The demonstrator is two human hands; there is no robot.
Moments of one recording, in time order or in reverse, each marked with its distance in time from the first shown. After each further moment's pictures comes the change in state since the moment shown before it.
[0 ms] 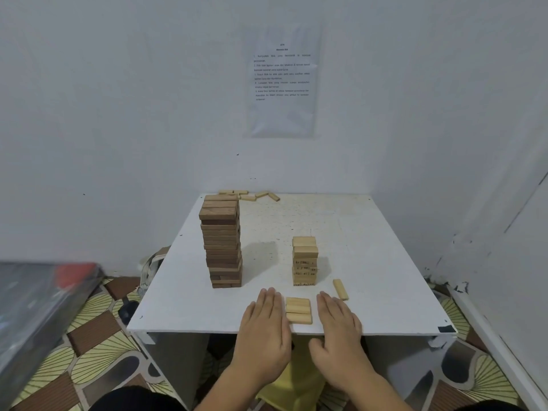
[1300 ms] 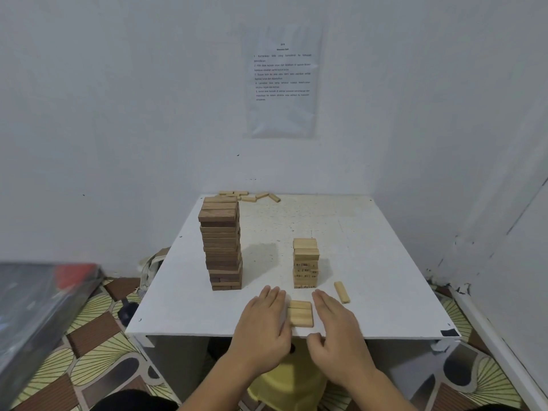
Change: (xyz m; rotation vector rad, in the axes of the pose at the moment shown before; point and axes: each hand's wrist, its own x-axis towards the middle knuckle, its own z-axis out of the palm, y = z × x) left_hand 0.015 -0.004 -0.026 -0.060 -0.056 0.094; right_hand 0.009 0.001 -0.005 0.040 0.069 -0.114
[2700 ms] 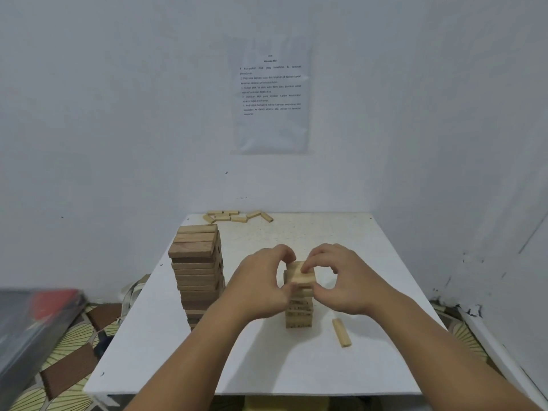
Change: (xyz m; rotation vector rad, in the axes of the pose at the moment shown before) left_hand 0.114 0.014 -0.097 -0.216 0.151 0.088; right_hand 0.139 0.020 -0.112 0.162 -0.014 -0.294
